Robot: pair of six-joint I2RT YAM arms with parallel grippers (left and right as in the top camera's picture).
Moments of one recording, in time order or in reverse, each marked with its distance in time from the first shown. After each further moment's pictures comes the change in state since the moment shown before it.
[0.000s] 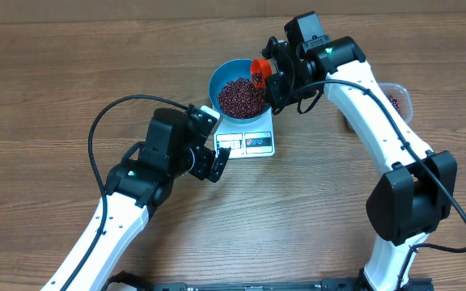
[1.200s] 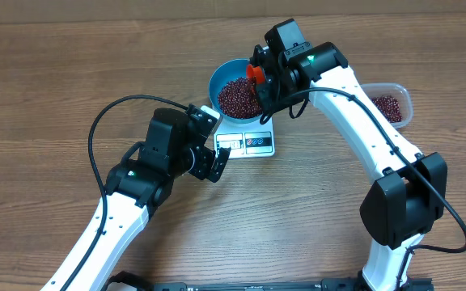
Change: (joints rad) left arm 0.000 0.000 0.000 0.000 0.000 0.000; right arm 0.079 0.000 0.000 -0.011 0.158 0.000
